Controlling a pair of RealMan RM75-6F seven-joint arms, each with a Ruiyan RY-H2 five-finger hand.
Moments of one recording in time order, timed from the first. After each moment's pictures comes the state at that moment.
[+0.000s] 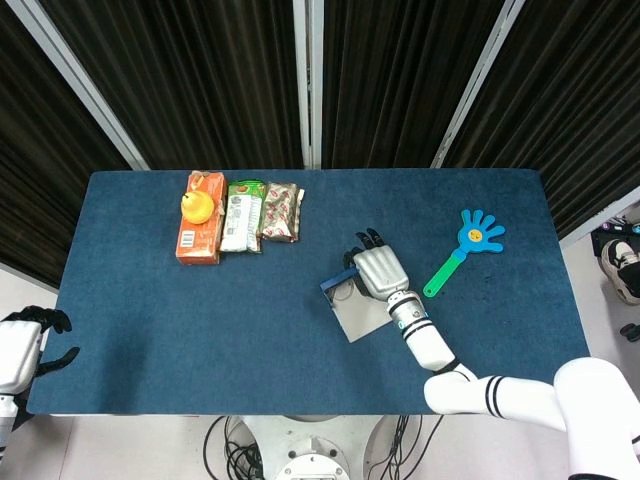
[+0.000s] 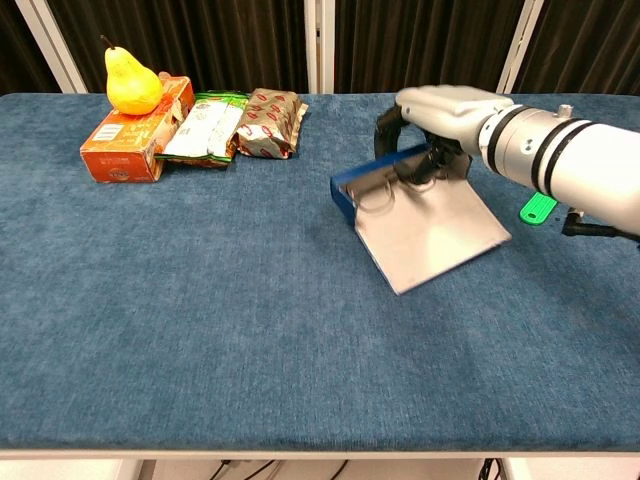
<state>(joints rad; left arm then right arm) -0.10 -1.04 -0.04 -1.64 1.50 1.47 0.03 0.92 -1.68 0.15 -1.35 -0.92 1.02 -0.41</state>
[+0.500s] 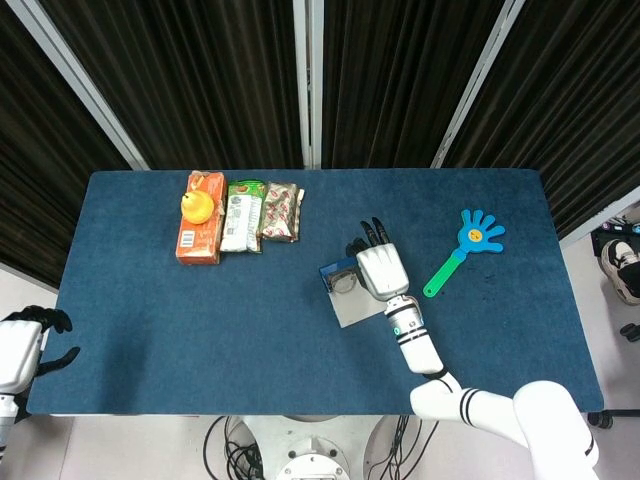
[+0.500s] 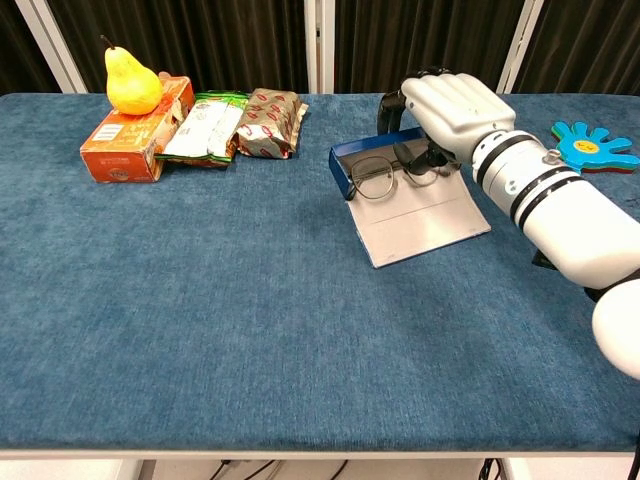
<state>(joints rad) -0.10 -1.04 -0.04 -1.64 1.50 1.47 0.03 0.84 -1.93 0.16 -0.98 -1.16 1.20 -0.31</state>
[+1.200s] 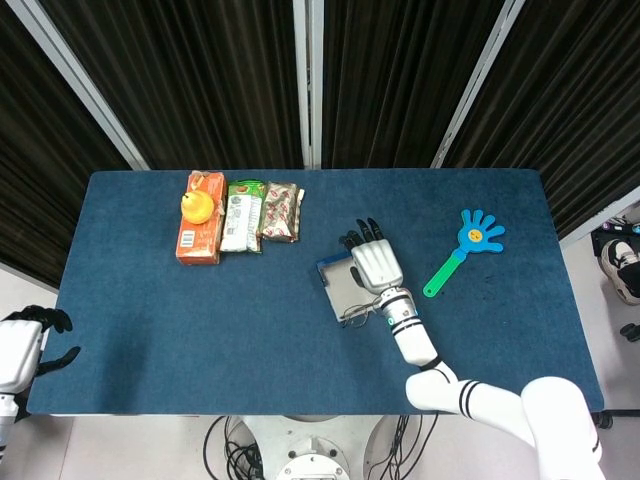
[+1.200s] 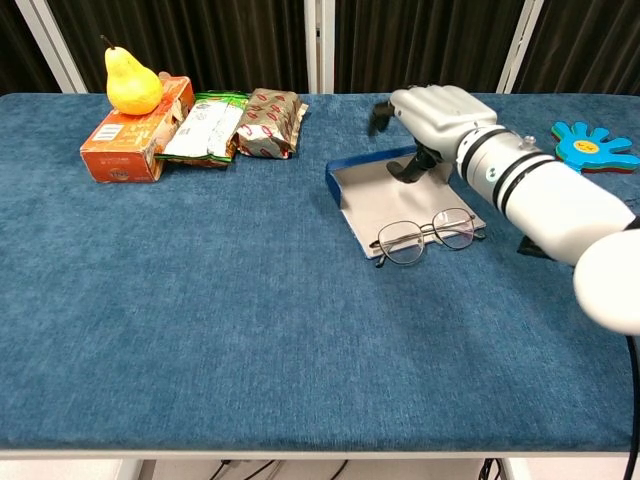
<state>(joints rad) -0.11 -1.04 -0.04 -1.64 1.50 1.46 0.03 0.85 -1.87 0.27 -1.09 -1.07 0.99 -0.42</state>
